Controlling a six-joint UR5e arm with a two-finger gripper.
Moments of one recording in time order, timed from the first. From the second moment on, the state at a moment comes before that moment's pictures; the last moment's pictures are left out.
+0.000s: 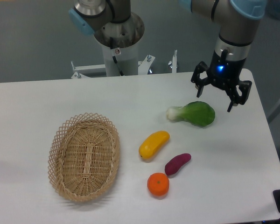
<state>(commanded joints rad) 2.76 -1.76 -1.52 -1.26 1.36 1.40</state>
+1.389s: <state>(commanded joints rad) 2.50 -1.71 -1.95 -0.91 1.44 1.14</state>
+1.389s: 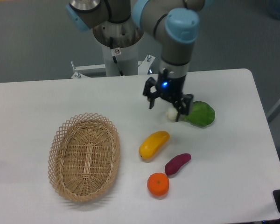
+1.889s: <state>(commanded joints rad) 2.43 -1.85 -1.92 -0.77 1.50 1.00</state>
